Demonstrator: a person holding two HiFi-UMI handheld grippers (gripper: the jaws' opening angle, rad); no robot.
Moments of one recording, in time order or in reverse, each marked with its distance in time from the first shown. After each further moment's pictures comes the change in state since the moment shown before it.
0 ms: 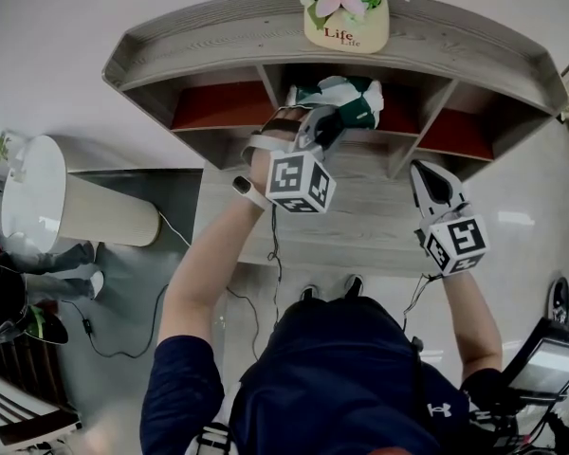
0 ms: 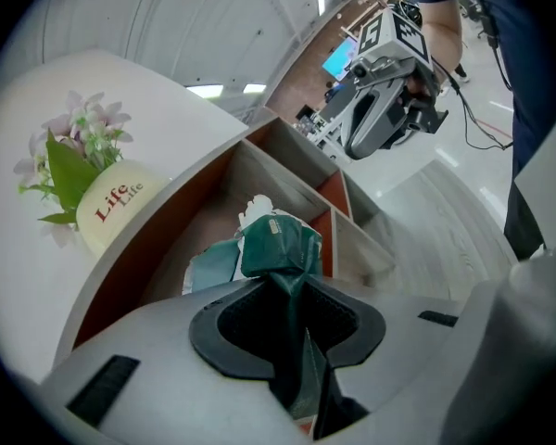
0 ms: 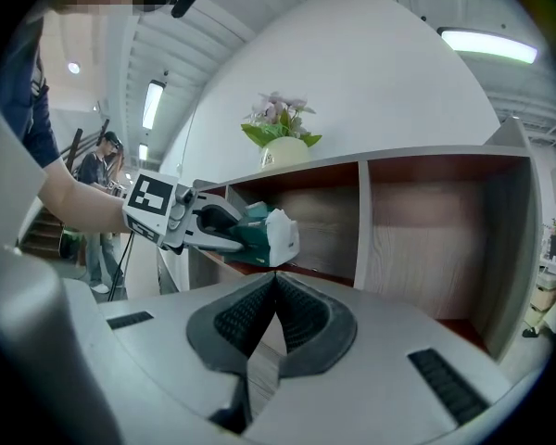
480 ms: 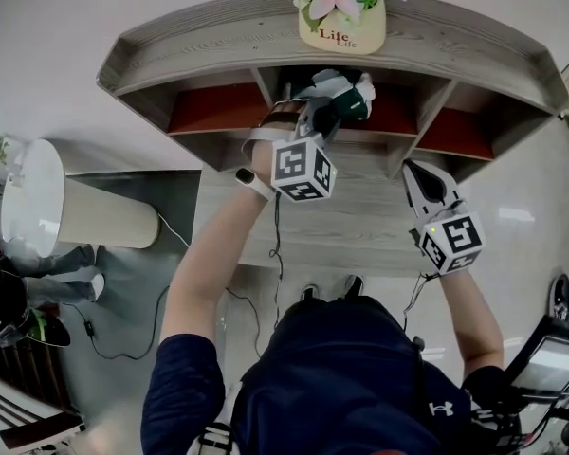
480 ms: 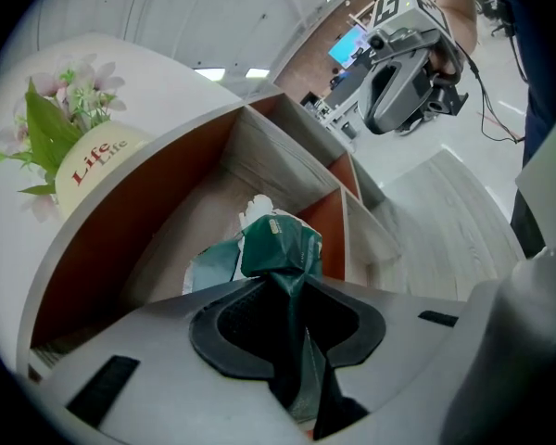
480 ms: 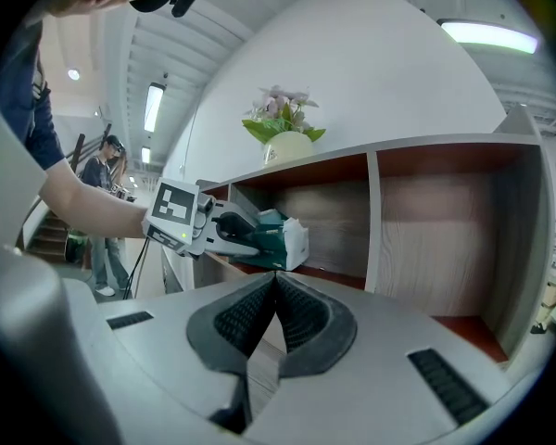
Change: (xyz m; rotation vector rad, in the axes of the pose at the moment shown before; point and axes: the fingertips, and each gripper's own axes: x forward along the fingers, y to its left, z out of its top) left arm 0.030 0.005 -0.024 -0.030 0.080 -0.011; right arm 0.012 0.006 -0.002 0.018 0.005 0.033
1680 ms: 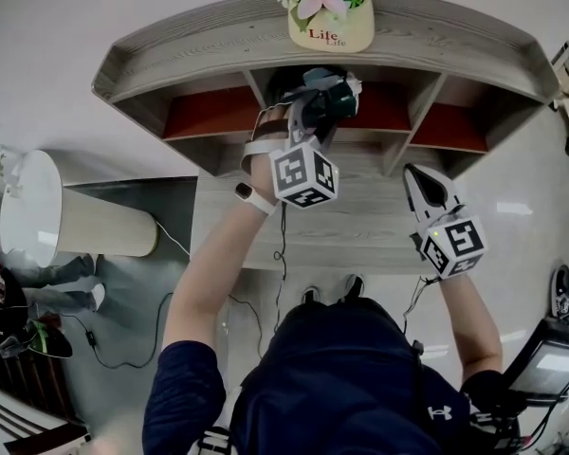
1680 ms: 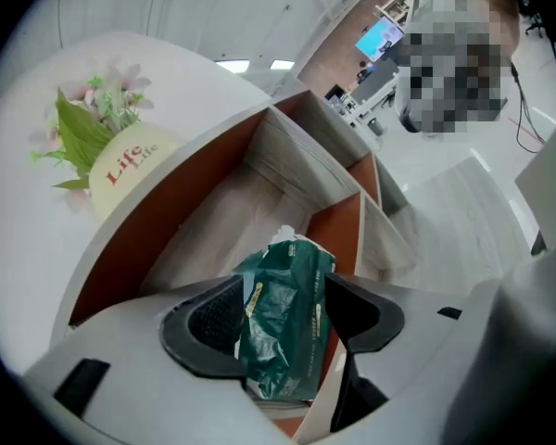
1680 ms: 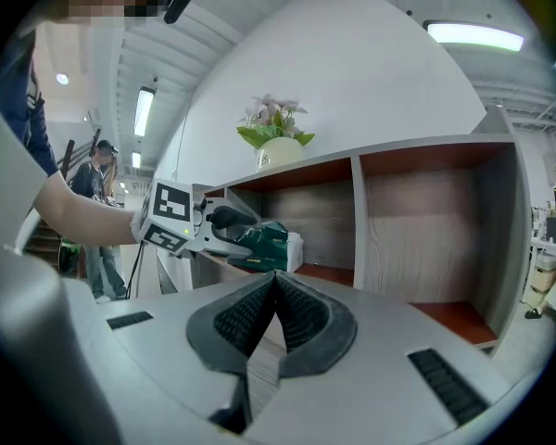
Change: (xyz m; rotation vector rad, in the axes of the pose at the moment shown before) left arm -0.013 0.010 0.002 -0.107 0.058 0.110; right arm -0.022 0.000 -0.004 0.046 0.001 -0.042
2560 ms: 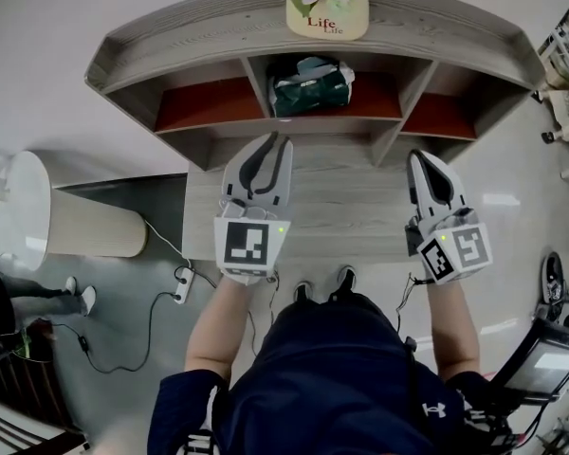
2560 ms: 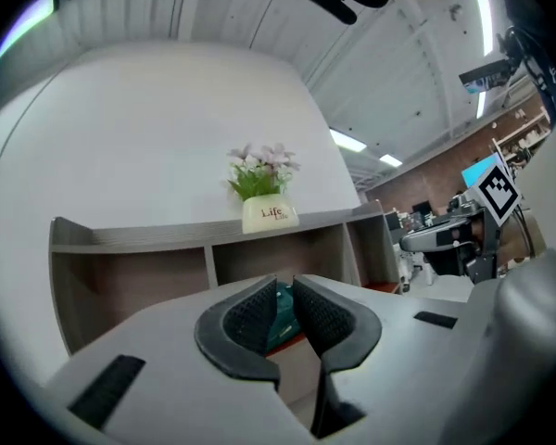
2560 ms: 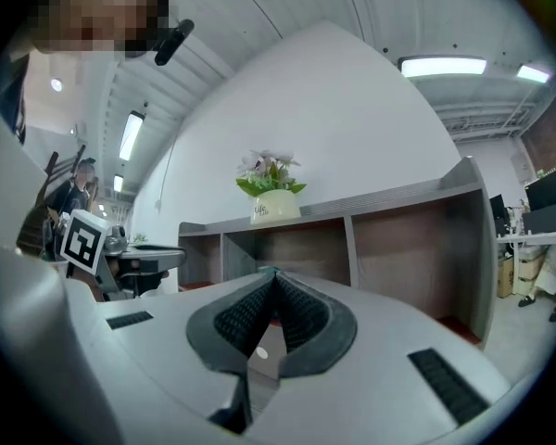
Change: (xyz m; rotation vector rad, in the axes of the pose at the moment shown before) left arm -0.163 0.028 0.001 -0.783 -0.387 0.192; right arm -0.035 0.021 0.067 0.047 -0.197 -0.119
